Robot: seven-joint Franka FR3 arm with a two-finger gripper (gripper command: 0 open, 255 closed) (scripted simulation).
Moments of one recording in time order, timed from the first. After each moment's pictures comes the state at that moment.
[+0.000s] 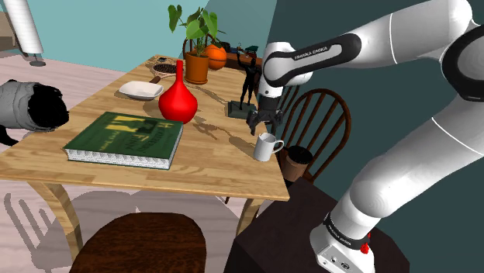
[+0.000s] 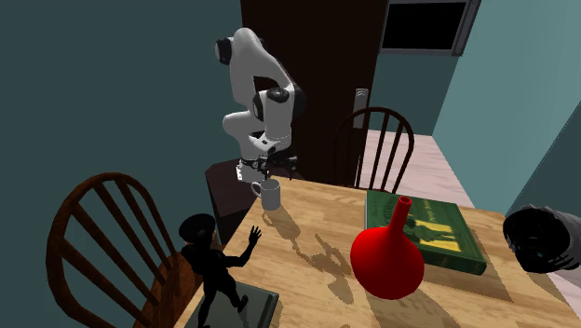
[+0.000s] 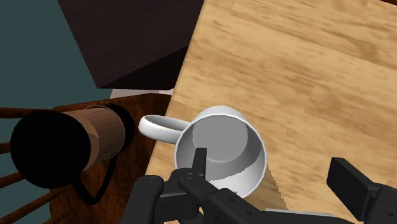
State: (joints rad) arm -0.09 -0.25 0.01 -2.39 0.04 1.98 0.37
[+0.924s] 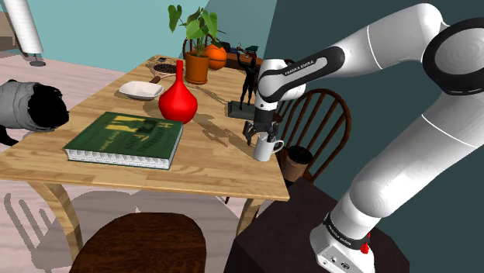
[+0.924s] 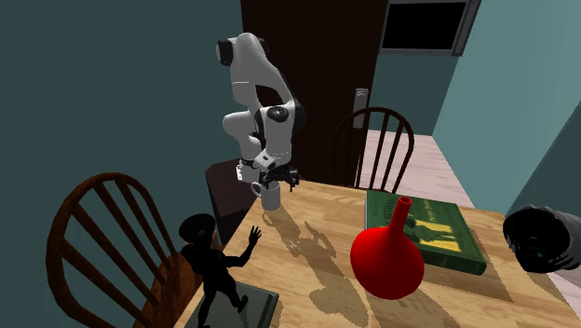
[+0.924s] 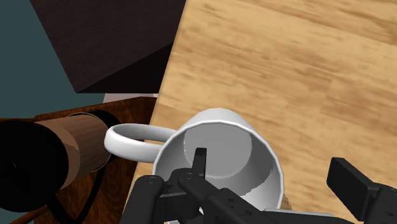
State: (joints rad) arm -0.09 -0.16 0.01 -2.45 0.06 2.13 0.39
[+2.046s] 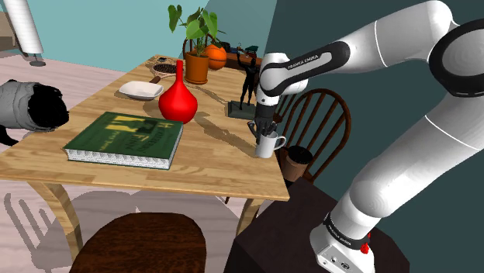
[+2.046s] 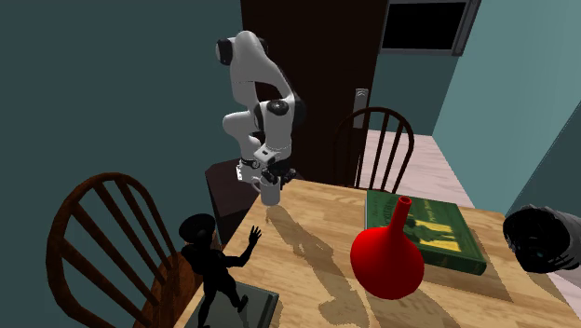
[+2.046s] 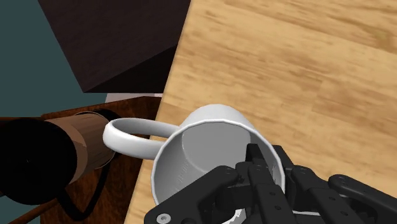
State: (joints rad) arm -0.09 -0.19 0.01 -2.43 0.05 2.07 0.39
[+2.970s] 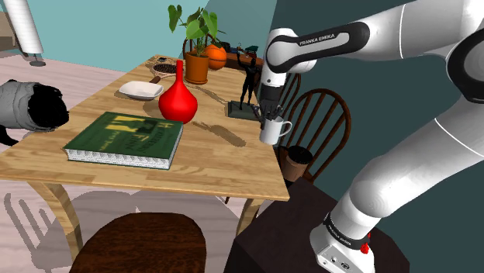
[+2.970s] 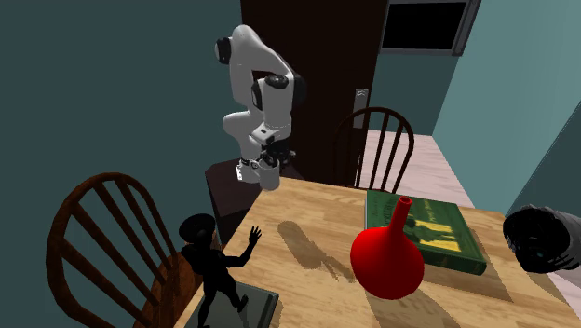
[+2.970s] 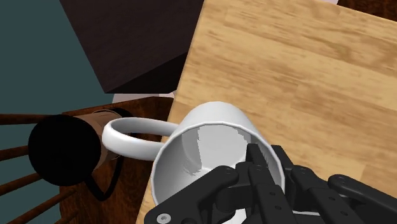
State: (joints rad) arm -0.09 -0.28 0.01 -2.31 0.05 1.87 0.40
